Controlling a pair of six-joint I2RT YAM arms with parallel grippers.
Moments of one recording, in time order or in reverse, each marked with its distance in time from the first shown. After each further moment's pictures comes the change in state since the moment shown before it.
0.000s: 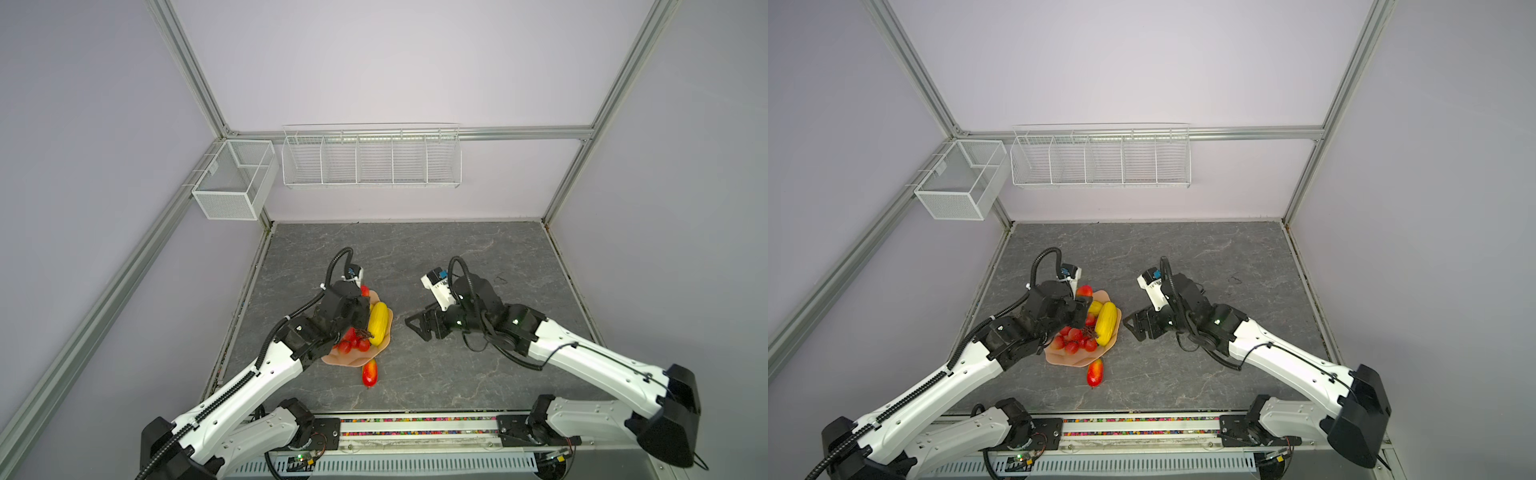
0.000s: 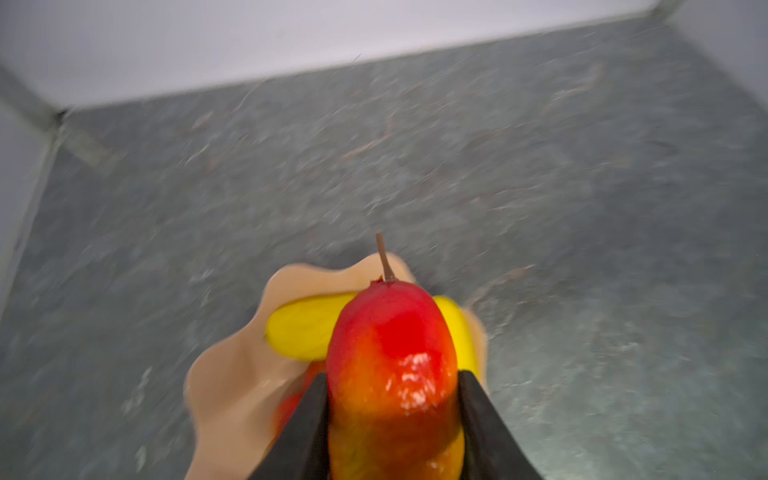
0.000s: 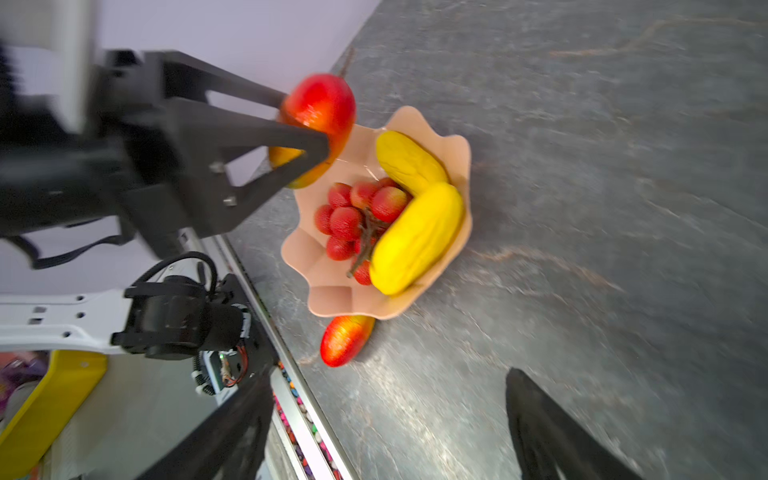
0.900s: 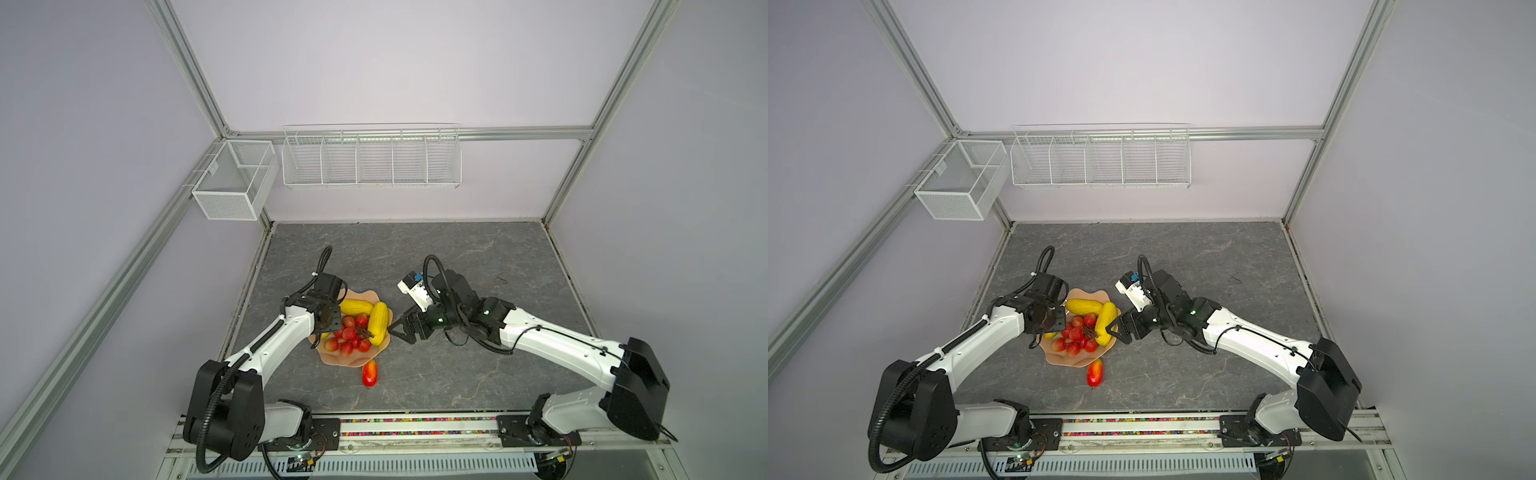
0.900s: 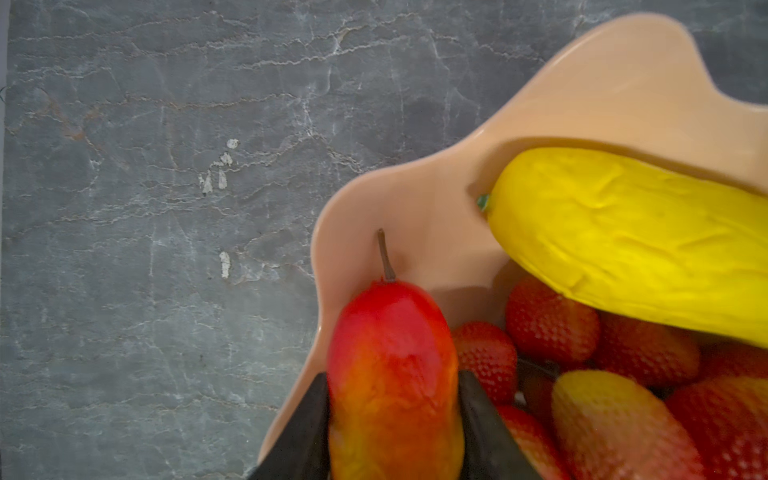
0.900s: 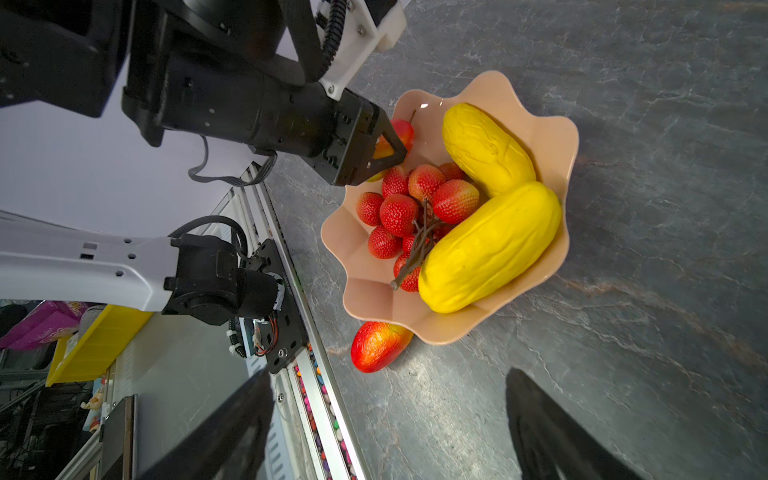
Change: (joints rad) left arm 0.333 0.341 -0.023 -0.121 0.089 -0.074; right arm 0.000 0.145 -0.001 0.079 -0.167 -0.042
